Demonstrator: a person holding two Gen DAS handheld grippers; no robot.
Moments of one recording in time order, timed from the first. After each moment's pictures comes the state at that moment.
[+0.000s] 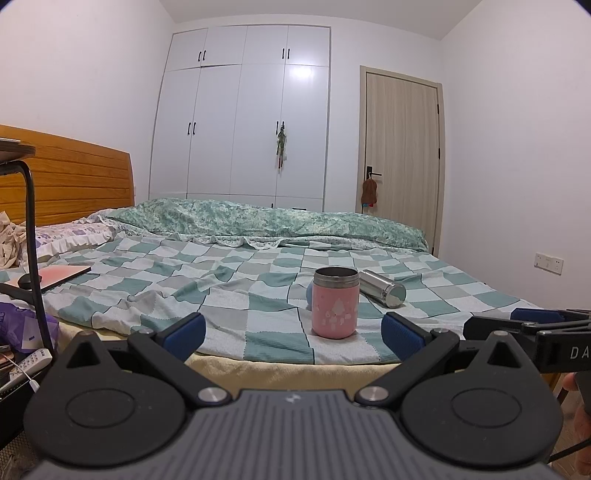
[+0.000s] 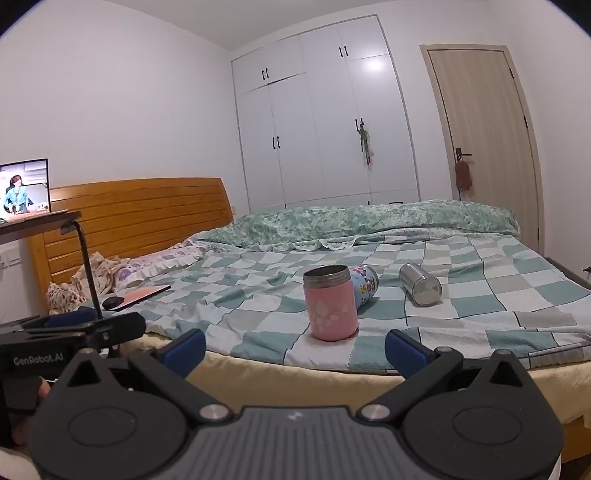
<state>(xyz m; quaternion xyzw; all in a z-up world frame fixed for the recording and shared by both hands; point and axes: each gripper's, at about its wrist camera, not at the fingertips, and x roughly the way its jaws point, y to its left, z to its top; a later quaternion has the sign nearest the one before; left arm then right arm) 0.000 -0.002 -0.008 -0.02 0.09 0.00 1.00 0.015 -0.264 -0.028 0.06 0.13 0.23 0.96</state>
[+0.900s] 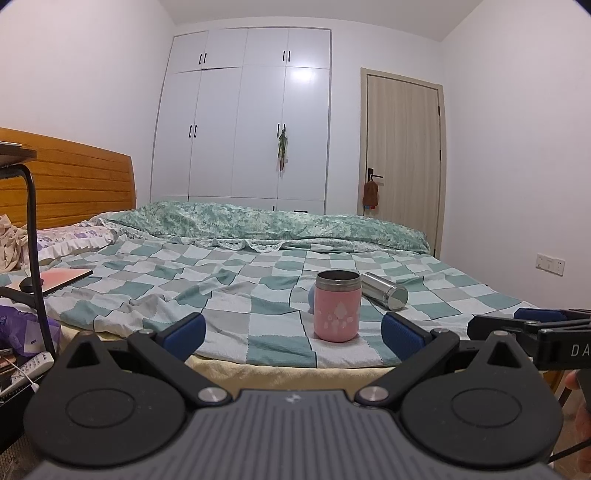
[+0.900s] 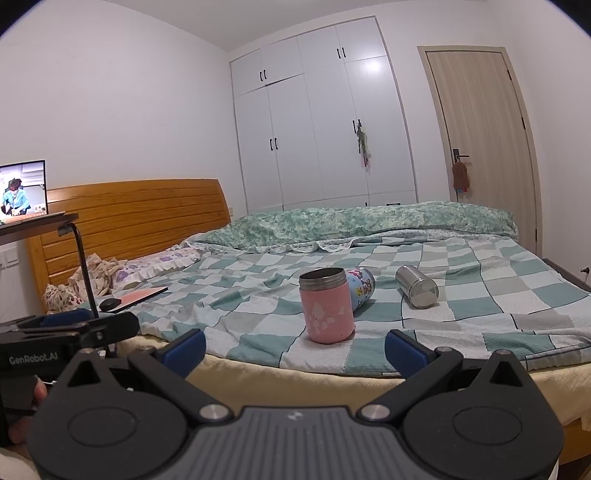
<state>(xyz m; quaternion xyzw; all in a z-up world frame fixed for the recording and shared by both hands) 0.000 -0.003 -0.002 -0.02 0.09 0.00 1.00 0.014 -0.267 -0.026 0.05 0.12 0.22 0.97</state>
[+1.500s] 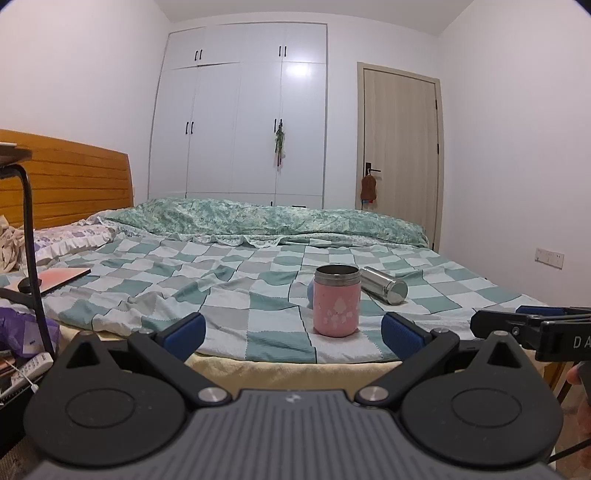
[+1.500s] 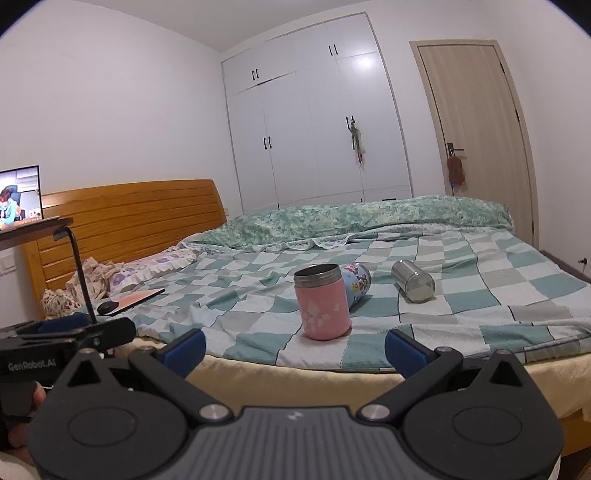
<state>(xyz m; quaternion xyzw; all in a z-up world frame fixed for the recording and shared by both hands) 0.006 -0.002 -0.001 -0.01 0.10 0.00 1.00 0.019 -0.271 -0.029 0.07 0.13 0.22 0.96</state>
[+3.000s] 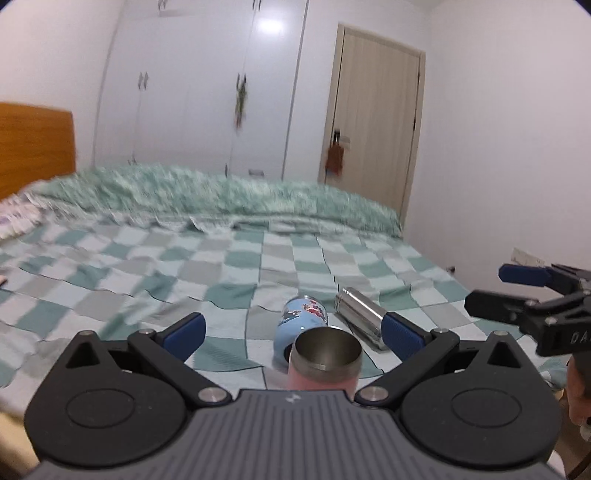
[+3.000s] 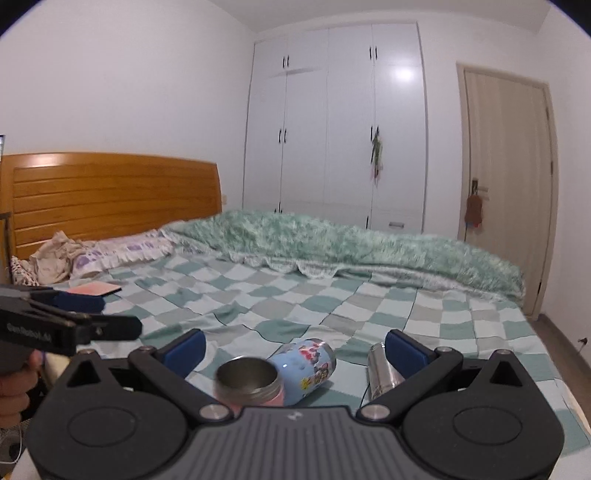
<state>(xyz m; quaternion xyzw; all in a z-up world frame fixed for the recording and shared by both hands) 0.259 0.016 0.059 -0.05 0.19 -0.09 0.98 0.243 -0.261 0.064 -0.04 0.13 0.23 0.96</state>
